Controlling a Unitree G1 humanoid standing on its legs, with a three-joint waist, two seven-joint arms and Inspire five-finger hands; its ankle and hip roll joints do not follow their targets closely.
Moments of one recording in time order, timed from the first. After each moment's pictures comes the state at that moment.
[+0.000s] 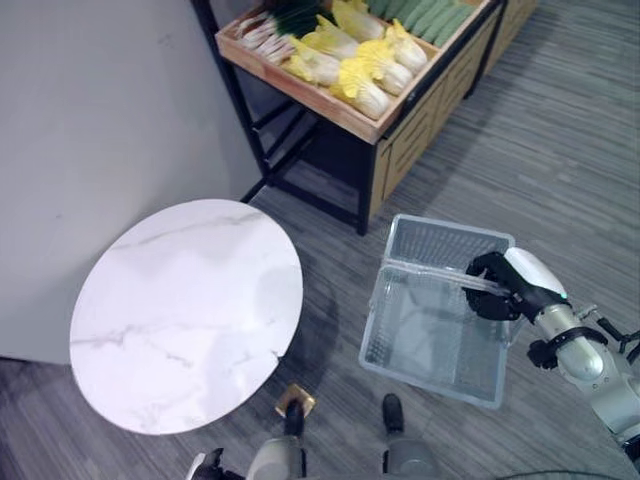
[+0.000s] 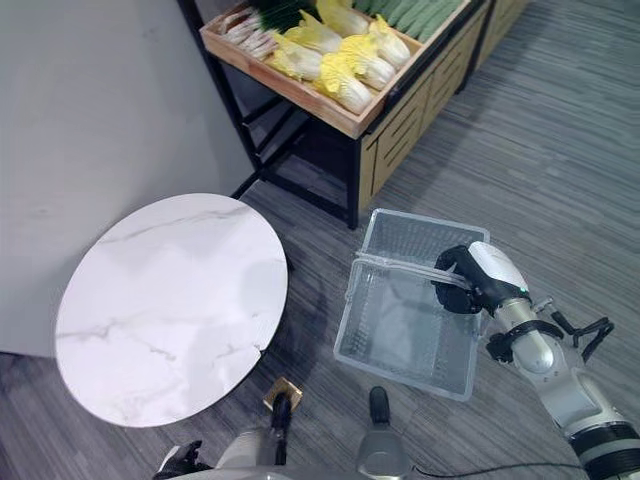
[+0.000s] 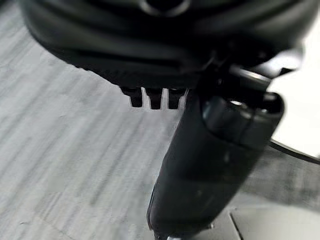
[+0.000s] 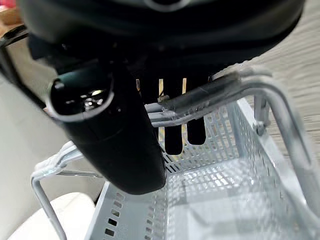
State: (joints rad) left arm 0.00 0.20 -0.13 1.28 0.03 -0.07 0.20; right arm 0.05 -0.90 0.13 0.14 -0.18 -0.14 -0.06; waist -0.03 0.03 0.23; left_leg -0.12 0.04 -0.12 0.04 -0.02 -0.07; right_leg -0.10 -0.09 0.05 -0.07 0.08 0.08
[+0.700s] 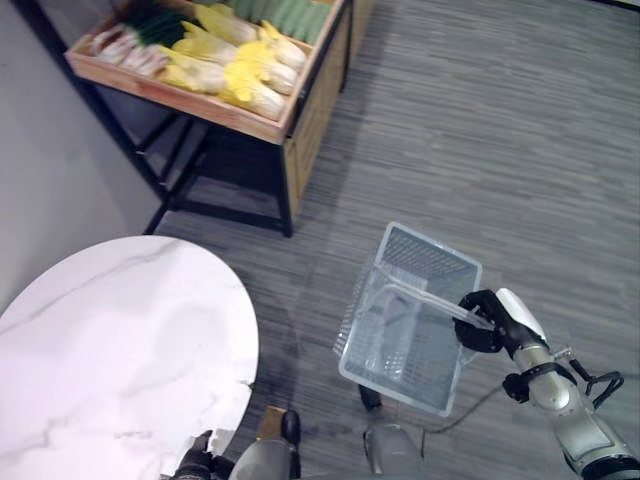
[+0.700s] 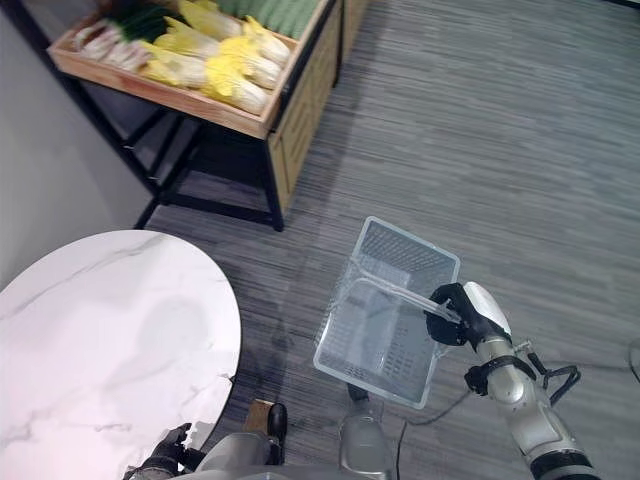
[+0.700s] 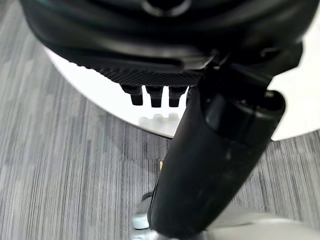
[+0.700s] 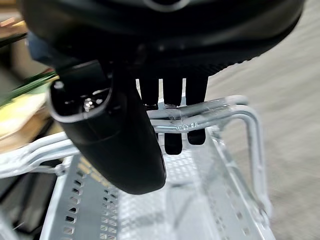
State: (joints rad) left arm -0.03 0.26 -0.15 1.33 0.06 -0.09 0.19; right arm 0.12 -0.68 0.11 0.30 -0.20 -0.10 -0.13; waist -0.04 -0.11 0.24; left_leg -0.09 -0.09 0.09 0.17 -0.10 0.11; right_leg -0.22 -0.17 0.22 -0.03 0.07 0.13
